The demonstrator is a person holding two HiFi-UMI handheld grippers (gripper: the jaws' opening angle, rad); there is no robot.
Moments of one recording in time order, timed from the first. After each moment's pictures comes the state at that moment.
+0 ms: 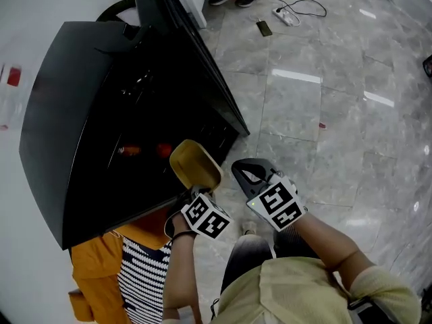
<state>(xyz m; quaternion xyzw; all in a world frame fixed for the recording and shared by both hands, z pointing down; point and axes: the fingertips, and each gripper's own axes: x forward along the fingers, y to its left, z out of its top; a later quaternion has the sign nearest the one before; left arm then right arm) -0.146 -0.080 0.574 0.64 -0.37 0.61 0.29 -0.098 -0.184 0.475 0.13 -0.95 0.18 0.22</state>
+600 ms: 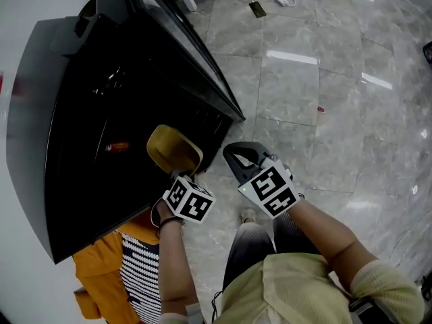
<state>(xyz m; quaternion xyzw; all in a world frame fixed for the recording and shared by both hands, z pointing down) -0.193 -0.107 0.587 0.60 -0.42 0.61 0.31 -0.109 -0.207 0.499 0.14 -0.95 0.19 0.23</state>
